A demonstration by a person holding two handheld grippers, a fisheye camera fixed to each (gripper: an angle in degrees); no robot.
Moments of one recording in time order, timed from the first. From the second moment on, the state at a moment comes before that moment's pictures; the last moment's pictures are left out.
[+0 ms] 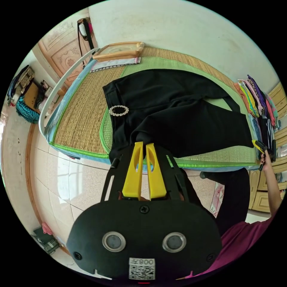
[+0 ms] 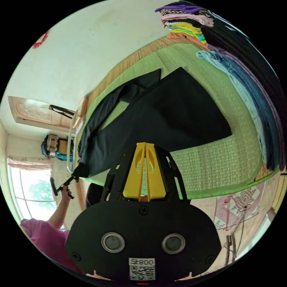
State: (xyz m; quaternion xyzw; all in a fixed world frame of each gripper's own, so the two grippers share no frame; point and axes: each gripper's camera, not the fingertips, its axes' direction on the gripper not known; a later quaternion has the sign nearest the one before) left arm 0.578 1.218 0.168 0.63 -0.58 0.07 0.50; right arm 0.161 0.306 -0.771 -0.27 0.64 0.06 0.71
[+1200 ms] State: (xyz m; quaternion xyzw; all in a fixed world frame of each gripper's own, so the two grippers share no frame) left arm 0.475 1.176 0.174 0.67 -0.55 -0.06 0.50; right arm 0.065 0.376 -0.676 -0.40 0.71 0.02 0.58
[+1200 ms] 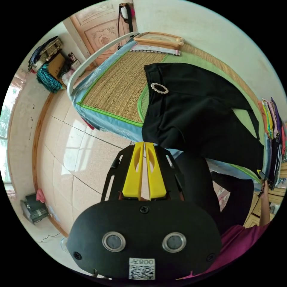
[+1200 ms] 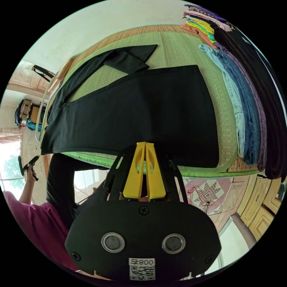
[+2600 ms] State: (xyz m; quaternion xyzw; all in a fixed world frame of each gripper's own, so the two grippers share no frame) left arm 0.703 0.668 0.136 0.42 -0.71 0.23 0.52; right arm 0.123 0.205 -0.505 -0.47 0.72 -0.10 0.50
